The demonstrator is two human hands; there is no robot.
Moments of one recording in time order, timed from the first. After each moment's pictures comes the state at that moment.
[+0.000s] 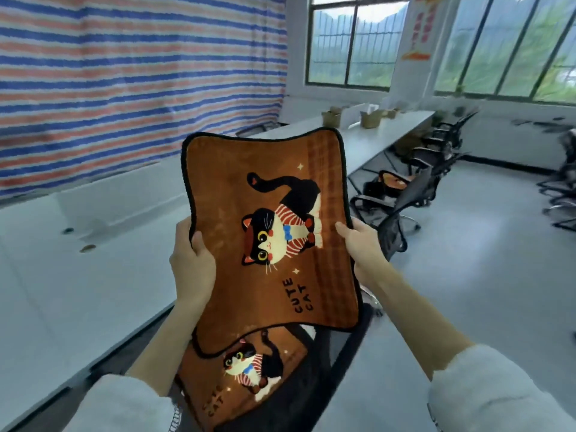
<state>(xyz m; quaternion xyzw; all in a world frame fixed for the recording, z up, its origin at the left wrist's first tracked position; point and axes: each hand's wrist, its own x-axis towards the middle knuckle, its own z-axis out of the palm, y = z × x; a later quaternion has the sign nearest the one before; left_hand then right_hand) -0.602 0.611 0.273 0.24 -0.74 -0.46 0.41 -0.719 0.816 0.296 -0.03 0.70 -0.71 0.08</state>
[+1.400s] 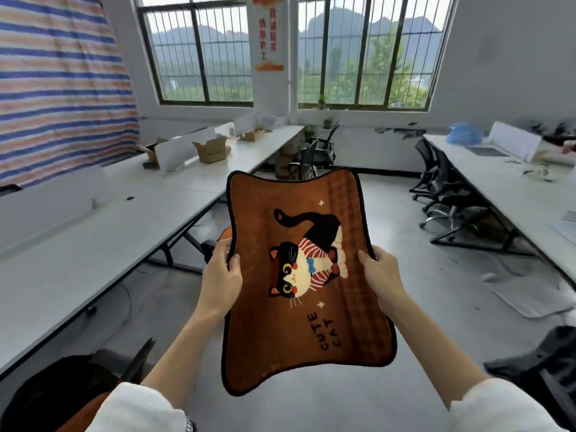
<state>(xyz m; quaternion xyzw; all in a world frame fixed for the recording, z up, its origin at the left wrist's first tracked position) -1.707 1.241 0.261 0.03 -0.84 -0.52 0.17 -1.728 1.491 0.257 0.13 0.75 -0.64 -0.10</state>
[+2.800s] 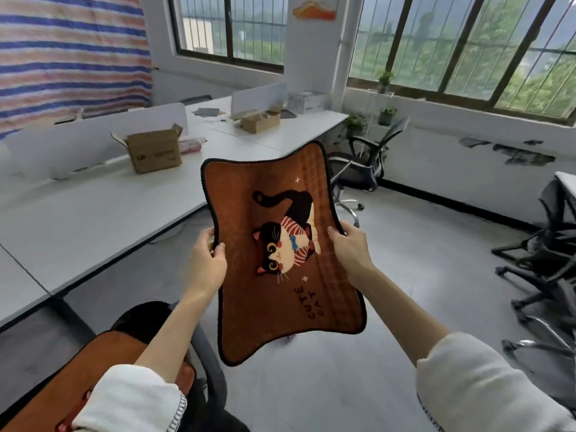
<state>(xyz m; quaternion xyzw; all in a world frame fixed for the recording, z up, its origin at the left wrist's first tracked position) -2.809 1.431 0.188 0.22 -0.79 -0.54 0.21 -2.893 1.643 0.216 0.01 0.78 -0.62 0.04</state>
